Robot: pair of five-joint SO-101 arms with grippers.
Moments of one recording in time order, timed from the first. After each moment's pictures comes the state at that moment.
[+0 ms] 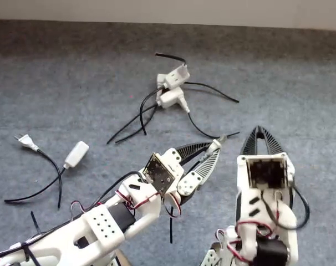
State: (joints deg) left arm 46.5 -52.0 82.8 -21.1 4.4; right arm 6.5 -104.8 68.4 49.1 23.3
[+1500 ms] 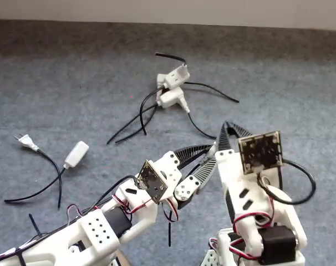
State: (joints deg) left arm 47.7 -58.3 85.4 -21.1 4.4; right arm -10.1 -83.4 52.3 57.3 14.6
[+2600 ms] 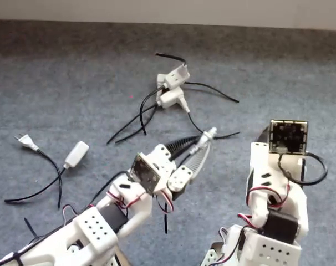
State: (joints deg) left arm 41.7 -59.1 85.1 -19.5 4.5; right arm 13.9 -82.4 64.0 46.7 18.3
